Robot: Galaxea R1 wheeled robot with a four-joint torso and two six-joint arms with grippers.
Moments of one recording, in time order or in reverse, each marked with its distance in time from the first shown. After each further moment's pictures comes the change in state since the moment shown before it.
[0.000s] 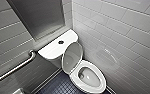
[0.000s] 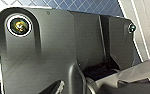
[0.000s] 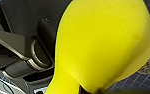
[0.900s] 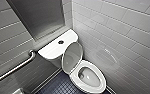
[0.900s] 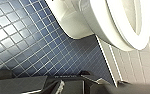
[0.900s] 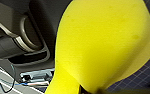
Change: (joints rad) left arm -0.339 -0.183 0.278 -0.001 0.023 -0.341; right arm 0.009 0.091 -0.107 0.205 -0.122 -0.314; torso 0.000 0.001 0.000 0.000
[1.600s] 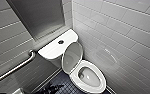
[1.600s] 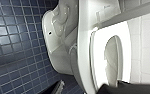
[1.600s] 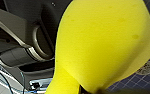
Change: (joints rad) left arm -0.175 0.002 -0.051 0.000 -0.150 -0.381; right arm 0.018 0.002 0.047 0.051 0.022 -0.040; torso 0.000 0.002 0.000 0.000
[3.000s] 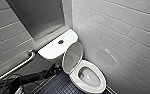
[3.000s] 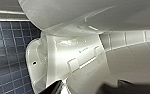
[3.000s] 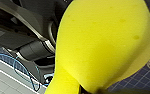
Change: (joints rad) left arm -0.281 0.134 -0.170 0.006 0.198 -0.160; right arm -0.035 -0.081 0.180 -0.003 0.060 -0.006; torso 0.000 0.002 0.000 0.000
